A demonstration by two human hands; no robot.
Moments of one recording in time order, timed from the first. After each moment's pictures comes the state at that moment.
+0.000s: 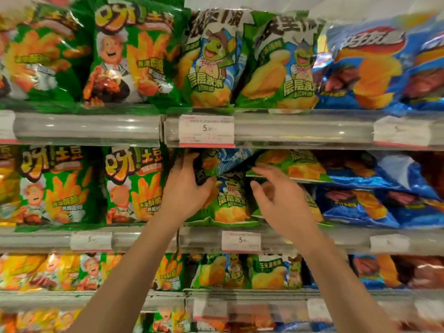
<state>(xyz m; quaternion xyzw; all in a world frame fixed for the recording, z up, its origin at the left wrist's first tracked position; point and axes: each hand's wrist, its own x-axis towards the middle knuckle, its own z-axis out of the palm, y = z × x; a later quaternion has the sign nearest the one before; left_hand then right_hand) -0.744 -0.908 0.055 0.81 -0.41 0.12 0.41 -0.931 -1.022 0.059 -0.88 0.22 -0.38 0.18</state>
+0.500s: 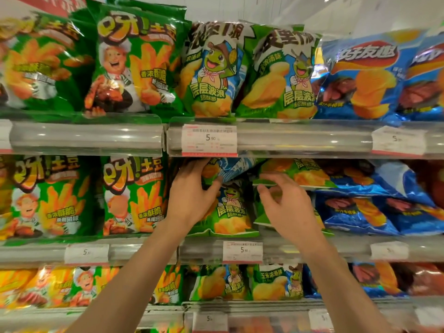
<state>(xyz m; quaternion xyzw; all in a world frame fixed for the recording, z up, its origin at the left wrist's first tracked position) -0.738 -0.923 0.052 0.73 -0.48 0.22 0.43 -0.927 -1.028 0.059 -0.85 0.27 -0.41 0.20</state>
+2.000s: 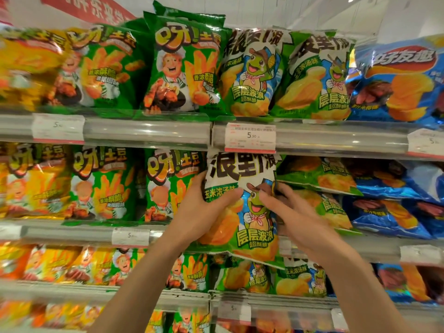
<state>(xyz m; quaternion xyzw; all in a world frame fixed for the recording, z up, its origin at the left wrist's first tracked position) -0.760 -0.828 0.060 0.70 -0.37 -0.14 0.59 -0.918 -0.968 0.062 -0.68 0.17 -0.24 0.67</state>
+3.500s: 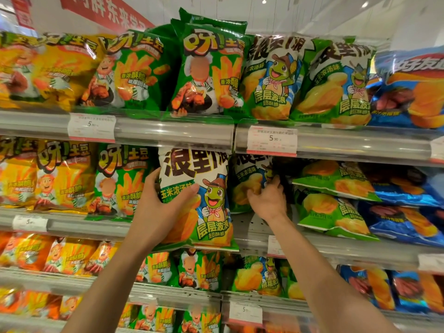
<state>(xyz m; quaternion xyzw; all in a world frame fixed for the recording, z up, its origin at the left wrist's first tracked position) -0.706 -0.751 0.046 0.70 -0.28 0.01 0.65 -0.789 -1.003 0.022 -0.80 0.42 -0.31 0.30</state>
